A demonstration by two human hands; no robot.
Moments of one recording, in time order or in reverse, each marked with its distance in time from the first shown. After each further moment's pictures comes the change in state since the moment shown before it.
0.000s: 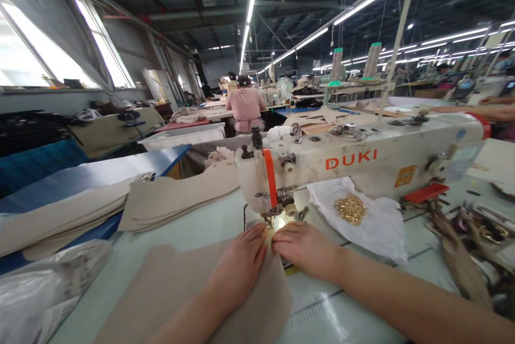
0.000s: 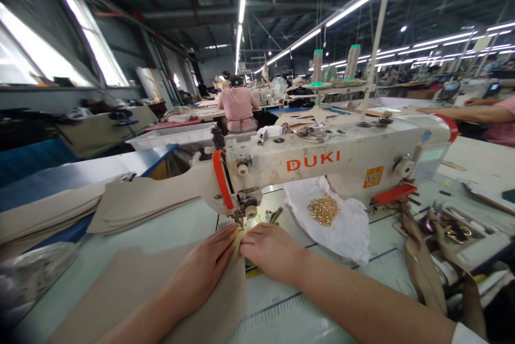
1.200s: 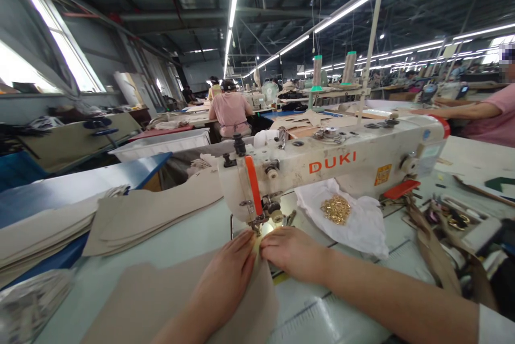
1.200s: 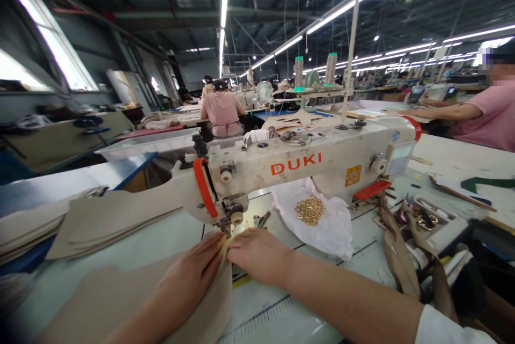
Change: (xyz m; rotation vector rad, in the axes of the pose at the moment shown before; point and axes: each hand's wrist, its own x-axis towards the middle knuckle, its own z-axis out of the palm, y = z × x) left_hand 0.007 -0.003 -0.001 0.031 -0.072 -0.012; right_hand 0.005 0.003 0.002 0.007 0.017 0.018
